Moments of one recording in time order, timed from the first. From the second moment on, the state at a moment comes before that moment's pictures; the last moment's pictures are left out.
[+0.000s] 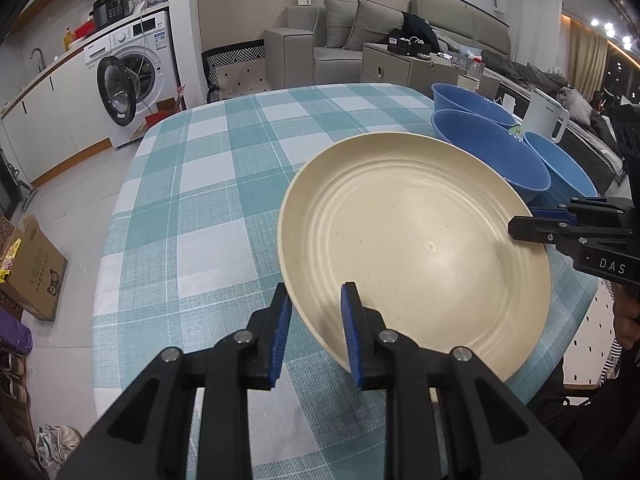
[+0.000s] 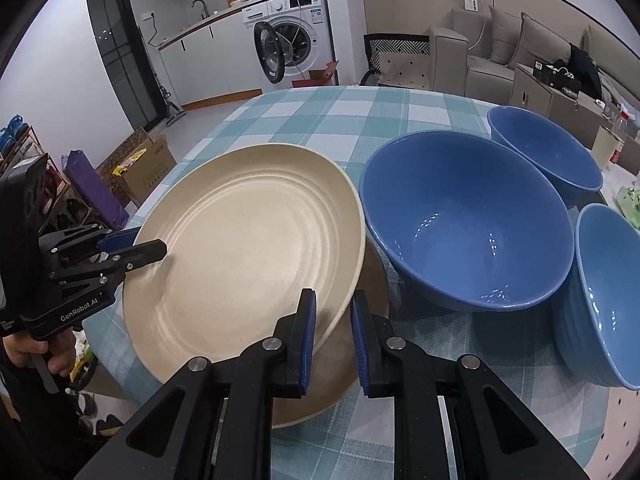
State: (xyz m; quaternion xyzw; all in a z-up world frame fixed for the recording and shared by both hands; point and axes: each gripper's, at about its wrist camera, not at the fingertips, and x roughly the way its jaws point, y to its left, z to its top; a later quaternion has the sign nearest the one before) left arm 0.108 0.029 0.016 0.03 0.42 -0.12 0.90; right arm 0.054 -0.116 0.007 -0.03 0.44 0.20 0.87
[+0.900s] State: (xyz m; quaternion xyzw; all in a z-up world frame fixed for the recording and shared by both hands) left arm 0.106 0.023 0.004 0.05 0.44 -0.14 0.89; right arm 0.049 -0.117 -0.005 -0.05 0.46 0.20 0.86
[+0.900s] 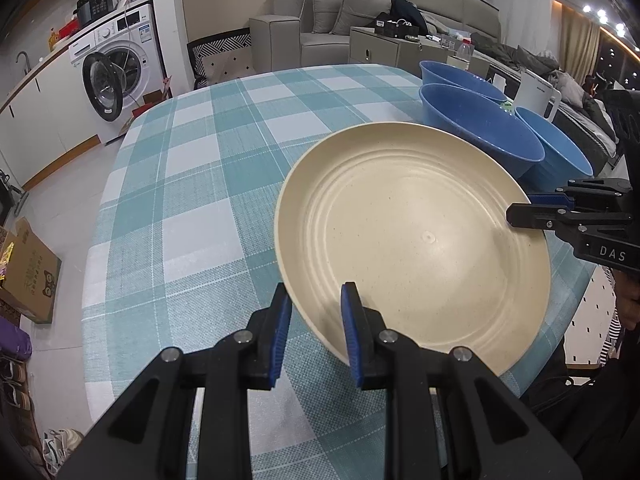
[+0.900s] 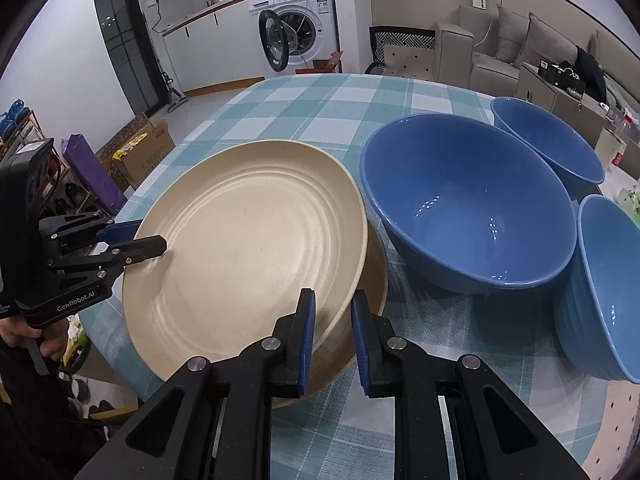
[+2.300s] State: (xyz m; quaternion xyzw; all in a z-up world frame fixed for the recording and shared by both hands) left arm 0.110 0.004 -0.013 0.08 0.46 -0.13 0.88; right arm 0.043 -0.106 -0.023 -0.15 0.45 0.15 0.87
